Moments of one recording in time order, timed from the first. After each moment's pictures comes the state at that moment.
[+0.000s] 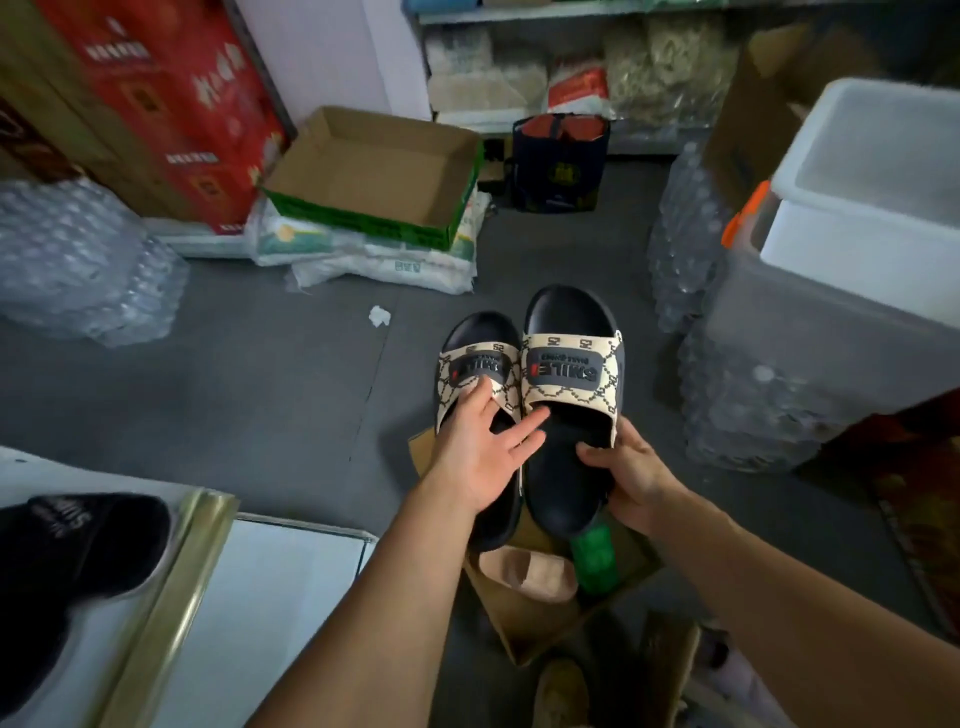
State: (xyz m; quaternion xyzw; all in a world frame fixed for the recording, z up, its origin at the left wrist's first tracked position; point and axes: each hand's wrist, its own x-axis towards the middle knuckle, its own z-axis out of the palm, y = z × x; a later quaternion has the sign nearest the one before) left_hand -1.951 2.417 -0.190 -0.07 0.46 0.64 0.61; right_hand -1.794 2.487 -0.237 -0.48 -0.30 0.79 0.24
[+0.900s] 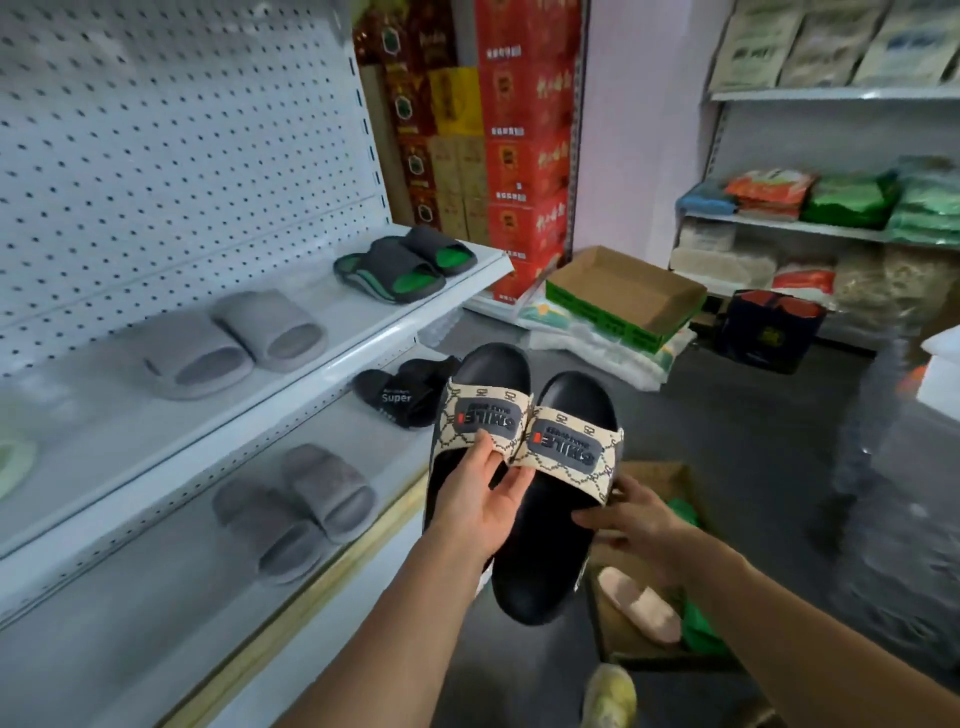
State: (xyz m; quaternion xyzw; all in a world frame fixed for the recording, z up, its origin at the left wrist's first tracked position) left_hand -1.818 1.958 0.000 -0.15 0.37 0.86 0.33; right_hand -1.723 2.114 -0.039 -0.32 -0.59 0.74 -0.01
